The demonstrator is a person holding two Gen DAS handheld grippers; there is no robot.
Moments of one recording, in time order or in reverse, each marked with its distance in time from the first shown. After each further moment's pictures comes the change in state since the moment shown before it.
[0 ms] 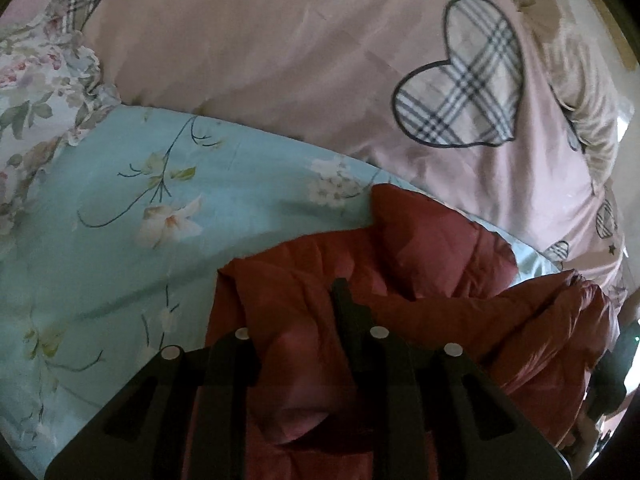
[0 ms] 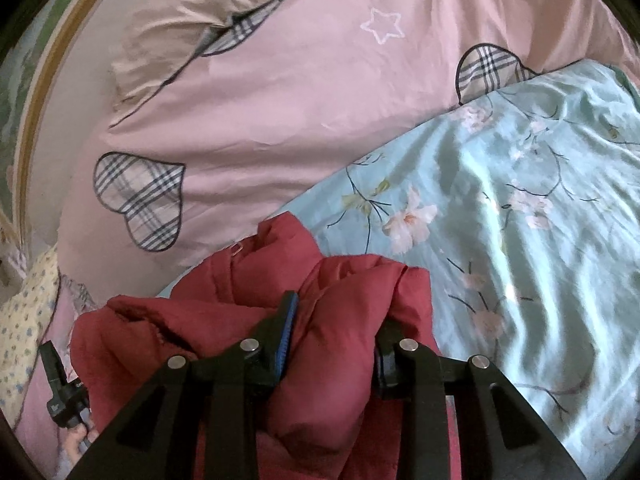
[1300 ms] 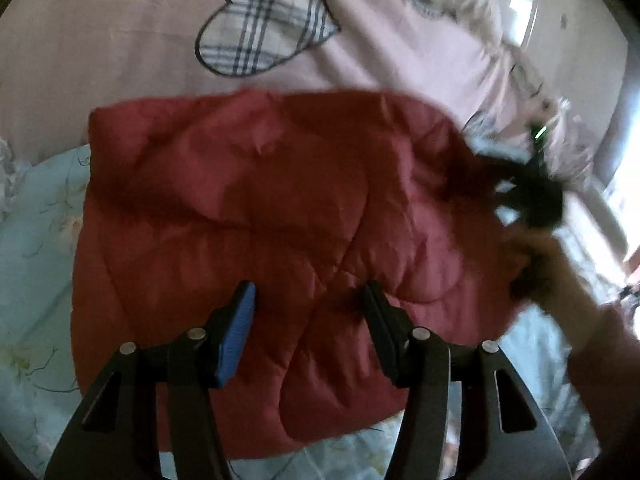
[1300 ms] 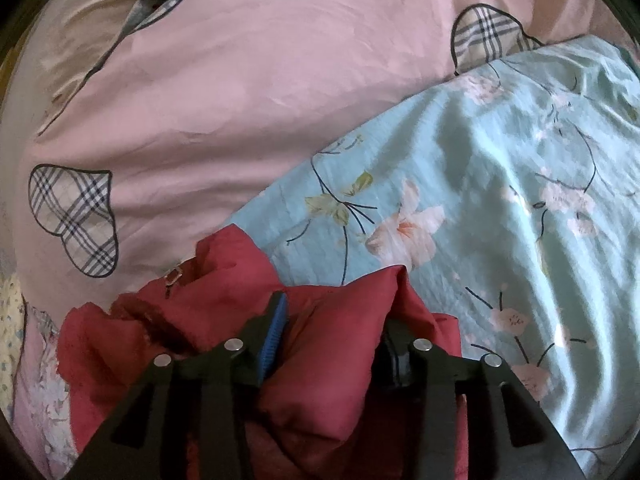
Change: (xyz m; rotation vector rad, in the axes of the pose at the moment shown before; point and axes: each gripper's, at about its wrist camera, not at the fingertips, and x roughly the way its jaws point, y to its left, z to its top) left arm -0.027 -0.107 -0.097 0.435 0.057 -0.104; right arm 0.067 -0.009 0.019 0.040 0.020 -0.083
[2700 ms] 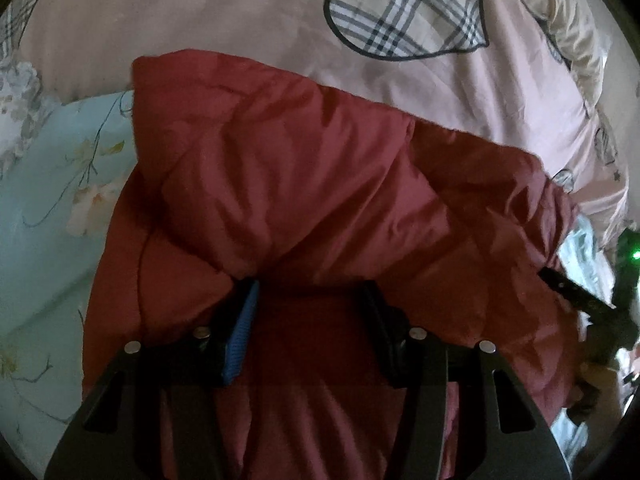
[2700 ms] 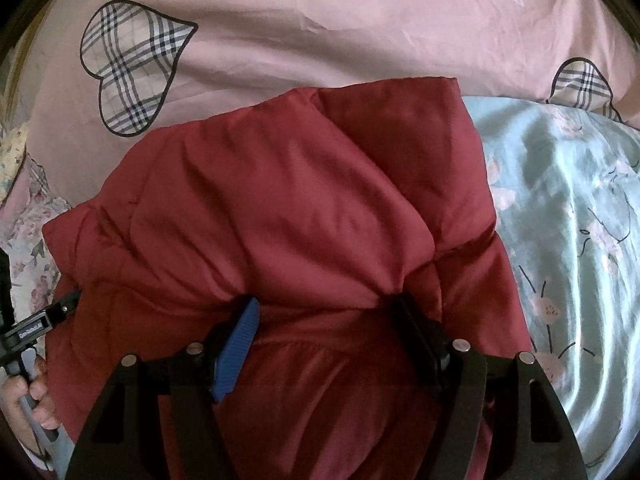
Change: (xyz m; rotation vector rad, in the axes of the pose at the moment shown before) left arm 0.066 0.086 0.026 -0.262 0.008 0.073; right arm 0.031 0.050 -0.054 -0.393 0.133 -0.012
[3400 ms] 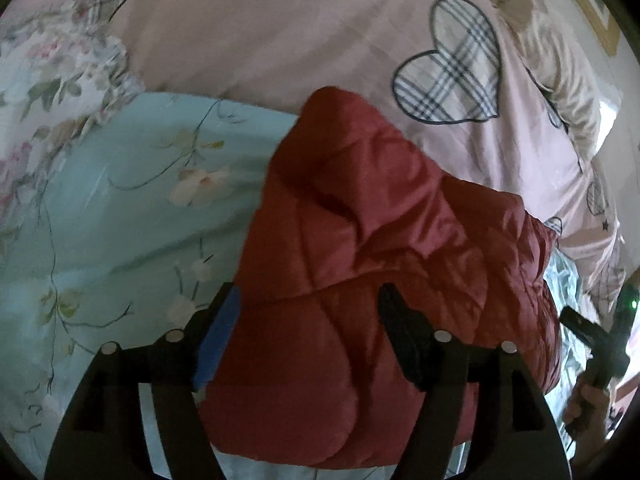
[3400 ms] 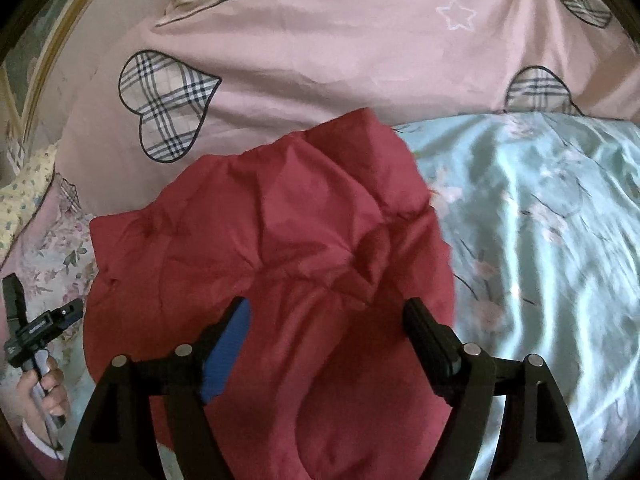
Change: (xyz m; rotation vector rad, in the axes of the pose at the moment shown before) left arm -0.082 0.073 -0.036 -0.150 -0.106 0.003; right arm -0.092 -0.029 -0.035 0.052 -0.087 0.062
